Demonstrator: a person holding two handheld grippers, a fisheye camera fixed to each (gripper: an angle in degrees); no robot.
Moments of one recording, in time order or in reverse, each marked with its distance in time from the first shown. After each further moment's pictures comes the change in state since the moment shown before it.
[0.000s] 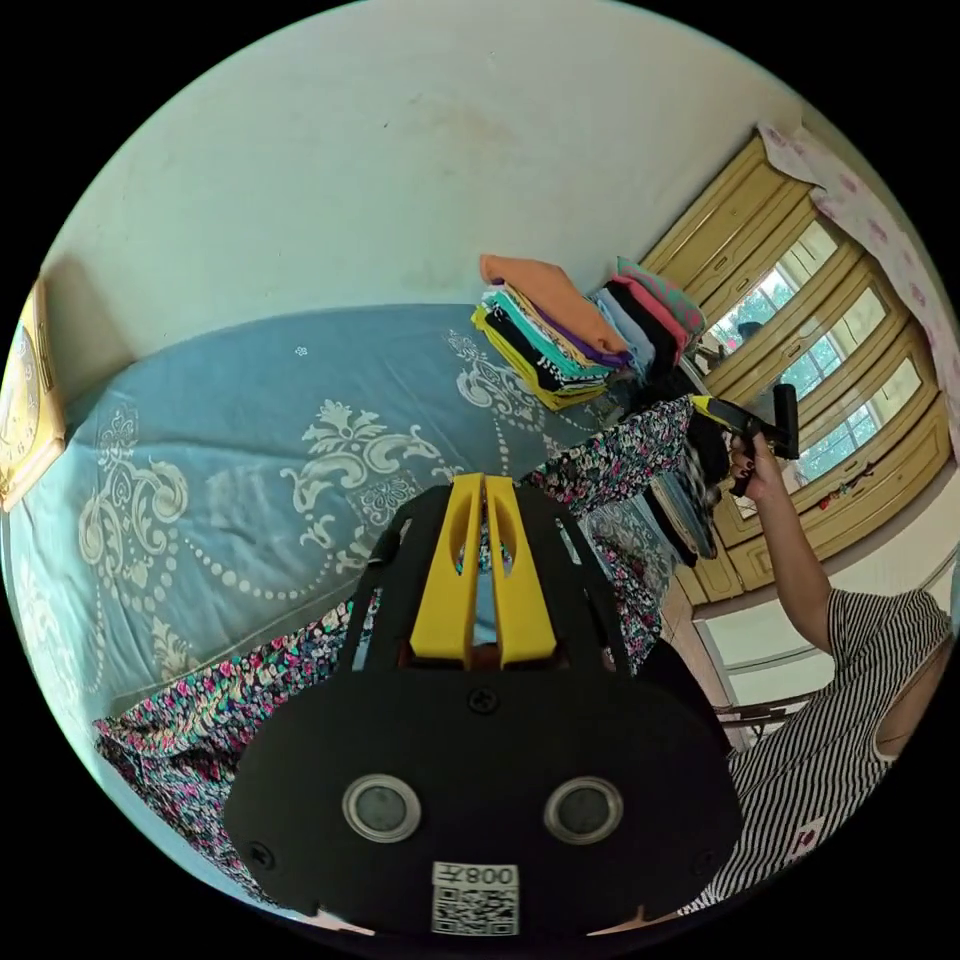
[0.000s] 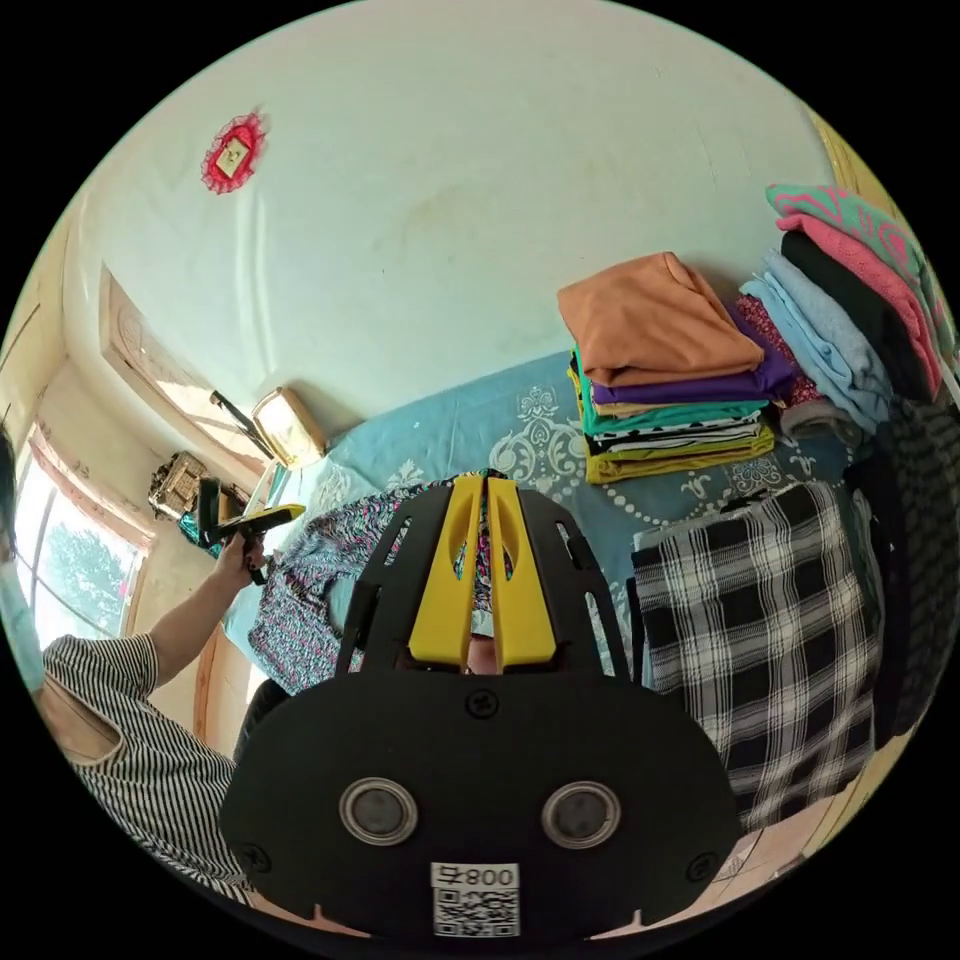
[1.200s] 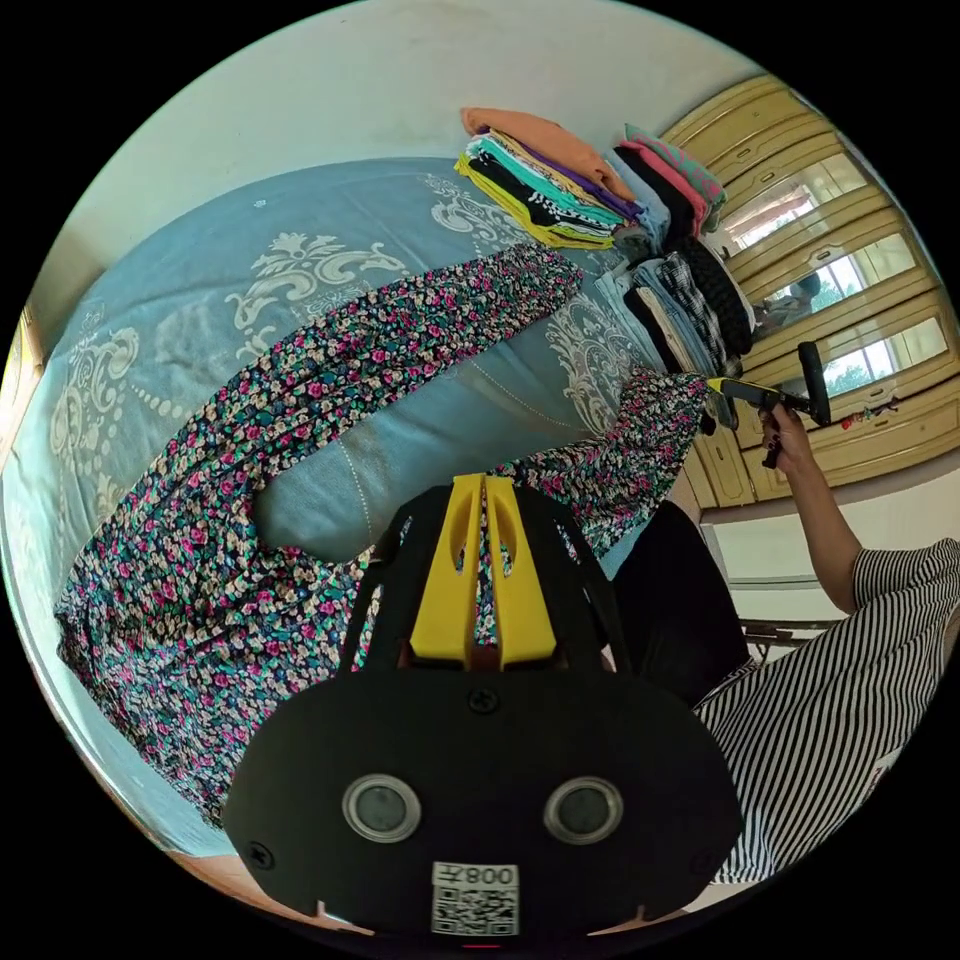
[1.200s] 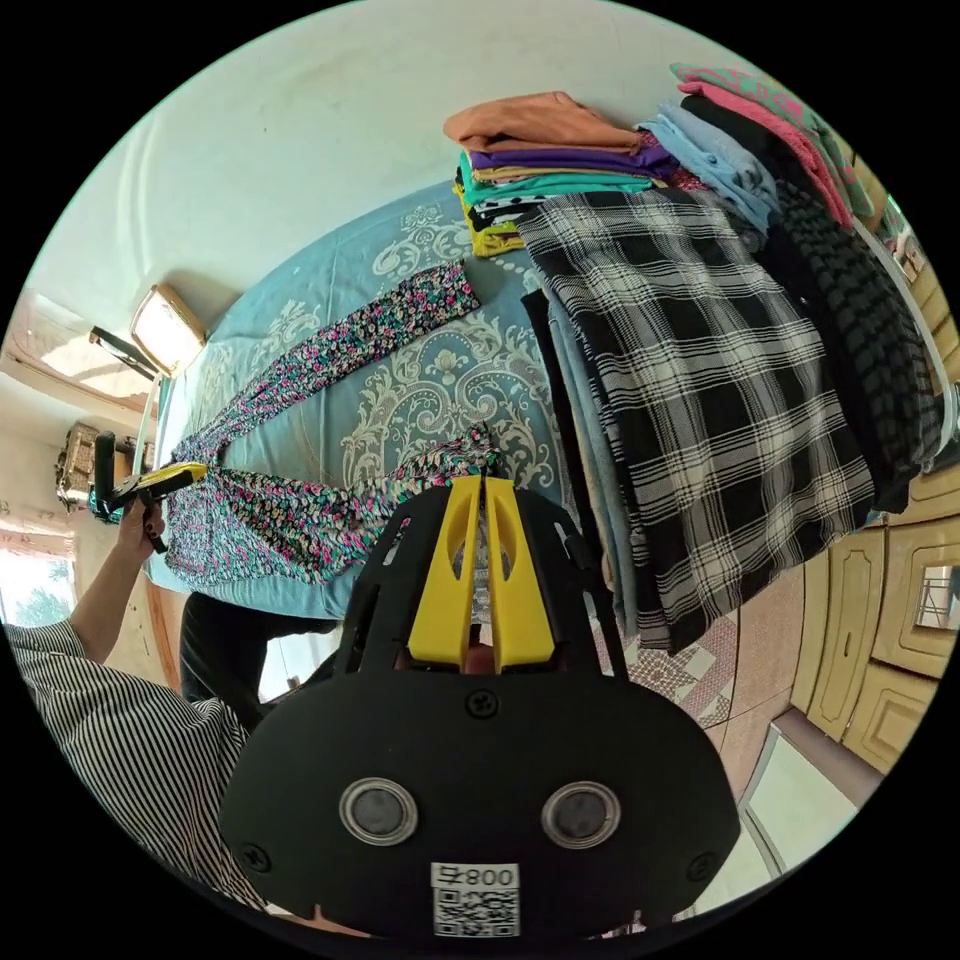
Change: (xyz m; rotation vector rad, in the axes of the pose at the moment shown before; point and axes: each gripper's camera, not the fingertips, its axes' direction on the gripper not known) left arm 0.062 0.045 0.050 -0.306 -0.032 0.046; right arm 0.031 0.146 -0.091 -0.319 0.314 0.140
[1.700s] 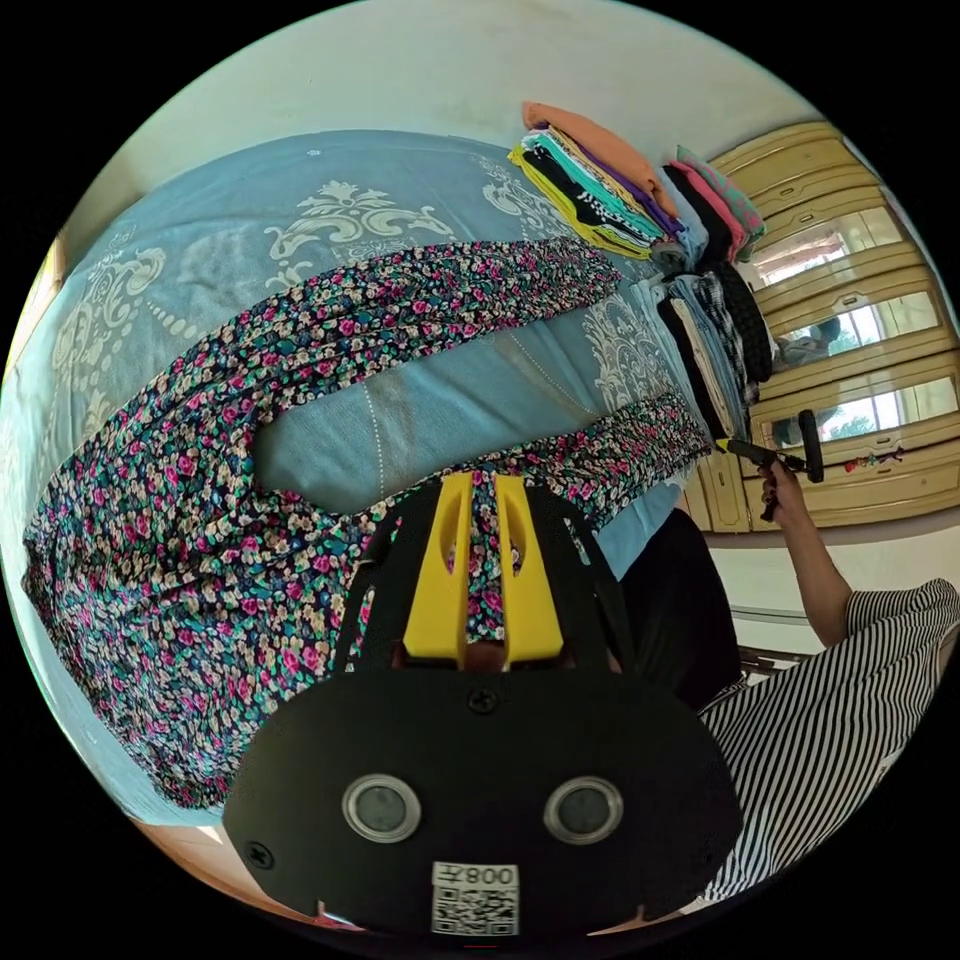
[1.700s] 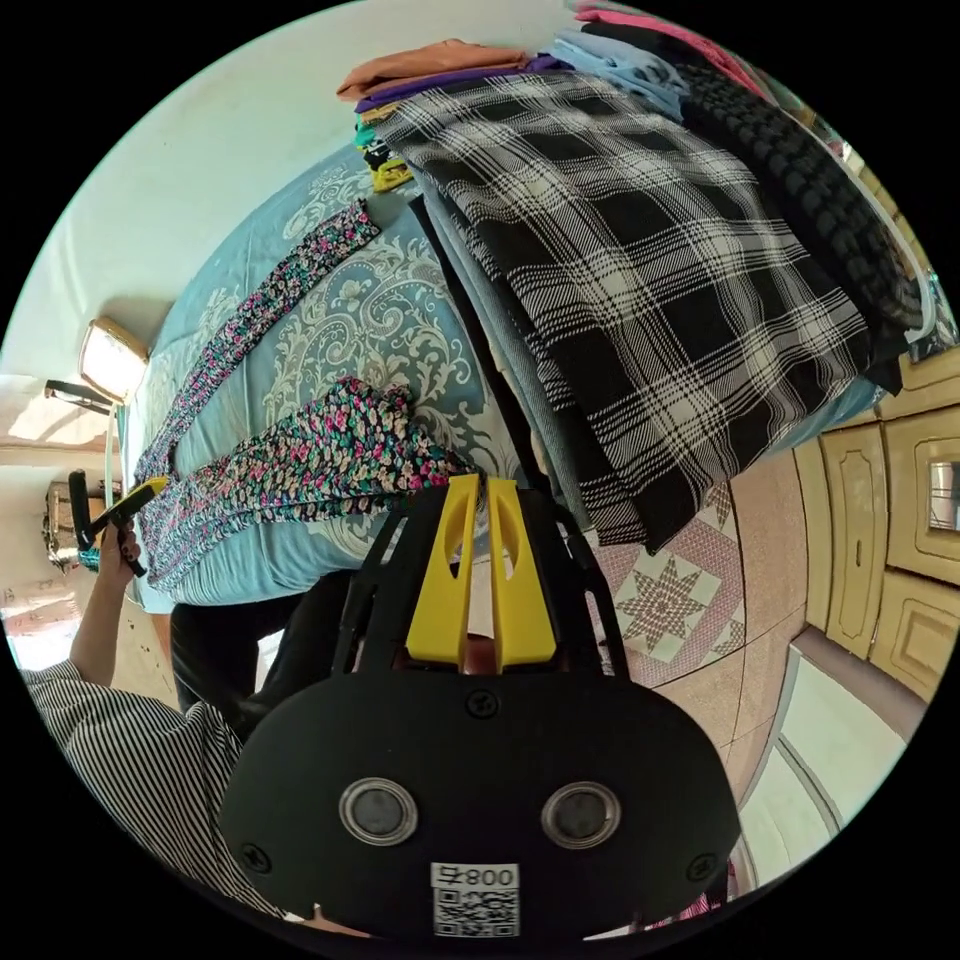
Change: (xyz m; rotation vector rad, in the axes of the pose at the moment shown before) left arm -0.021 0.034 0.015 -0.052 0.023 -0.115; right arm 0.044 0.043 0.020 -0.112 0.046 0.163
